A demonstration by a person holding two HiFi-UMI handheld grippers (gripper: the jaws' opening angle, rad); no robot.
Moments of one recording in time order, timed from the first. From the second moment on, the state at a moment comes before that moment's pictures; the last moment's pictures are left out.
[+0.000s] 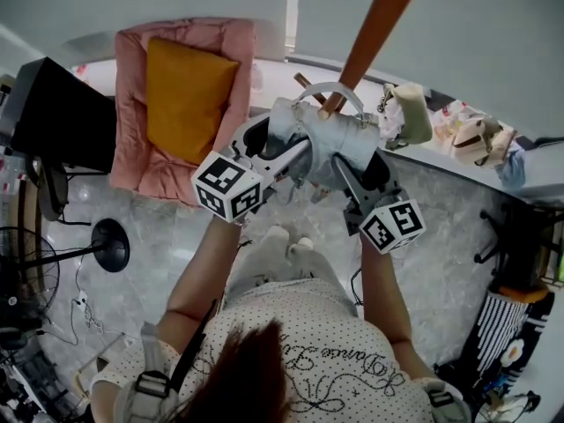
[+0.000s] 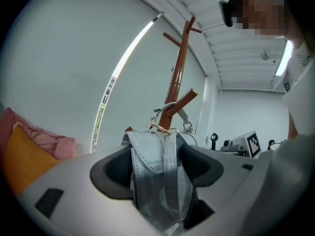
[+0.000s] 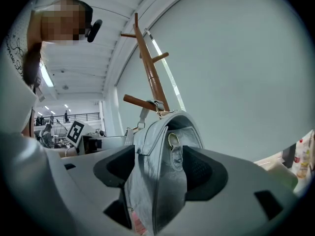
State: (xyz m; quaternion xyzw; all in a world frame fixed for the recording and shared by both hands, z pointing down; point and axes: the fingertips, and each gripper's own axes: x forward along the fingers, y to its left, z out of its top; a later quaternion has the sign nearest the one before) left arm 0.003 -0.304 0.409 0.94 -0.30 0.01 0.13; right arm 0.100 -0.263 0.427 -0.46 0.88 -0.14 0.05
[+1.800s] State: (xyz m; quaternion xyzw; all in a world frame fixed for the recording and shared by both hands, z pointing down) left arm -0.033 -0.289 0.369 0.91 -0.40 0.02 0.07; right arm 0.128 -0.237 0.364 -0.49 0.87 -0.05 0.02
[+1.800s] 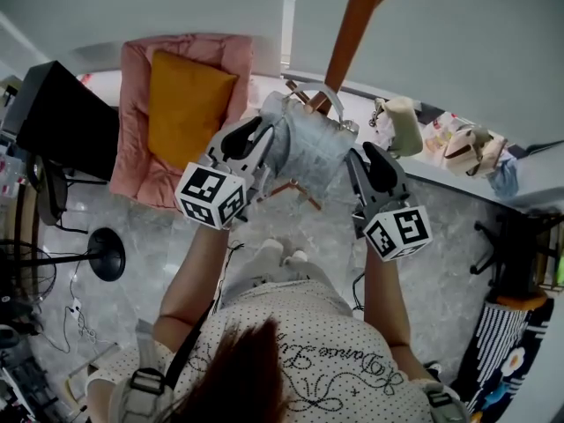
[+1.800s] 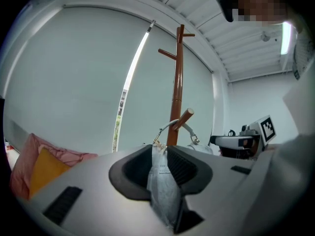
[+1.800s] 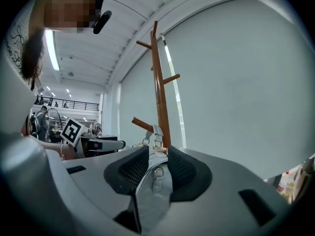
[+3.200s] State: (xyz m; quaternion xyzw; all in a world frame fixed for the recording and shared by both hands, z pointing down) left arm -0.043 -0.257 0.334 0.91 -0.42 0.00 0.03; right arm 0.121 -0.212 0.322 -0.50 0.86 0.01 0.04
